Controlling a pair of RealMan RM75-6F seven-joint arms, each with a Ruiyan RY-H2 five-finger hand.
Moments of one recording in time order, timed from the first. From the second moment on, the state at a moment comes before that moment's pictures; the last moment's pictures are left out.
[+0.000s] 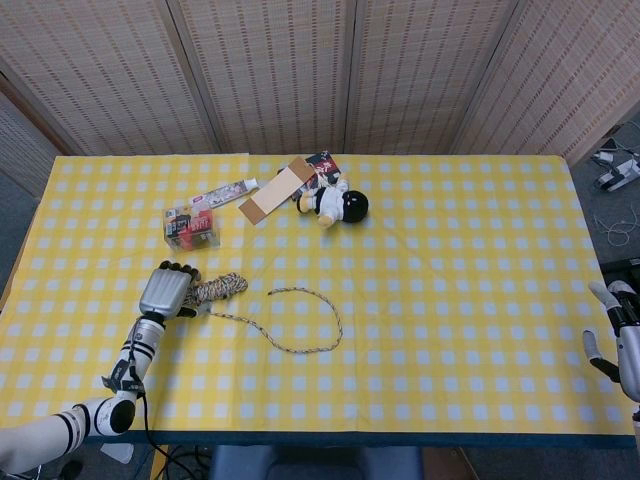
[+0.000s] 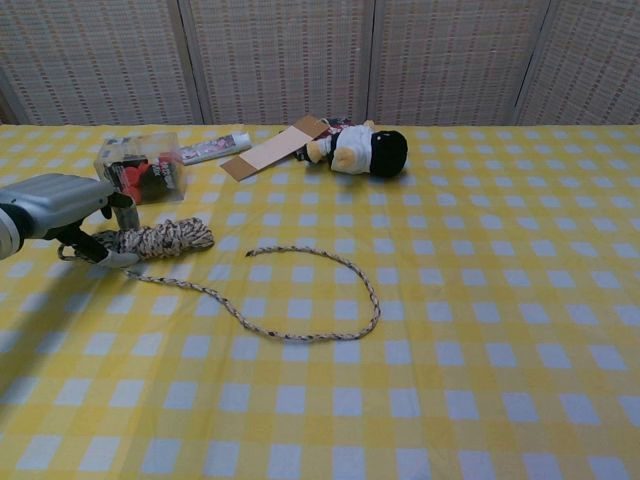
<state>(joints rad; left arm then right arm) -0.68 -1.59 -0.14 -1.21 1.00 0.92 0.49 0.01 -1.10 0.10 -1.55 -1.46 1.56 -0.03</state>
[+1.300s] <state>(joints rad) -0.68 -1.71 -0.18 -0.97 1.07 0.91 0.27 0.00 -1.09 0.10 -1.55 -1.45 1.56 -0.03</state>
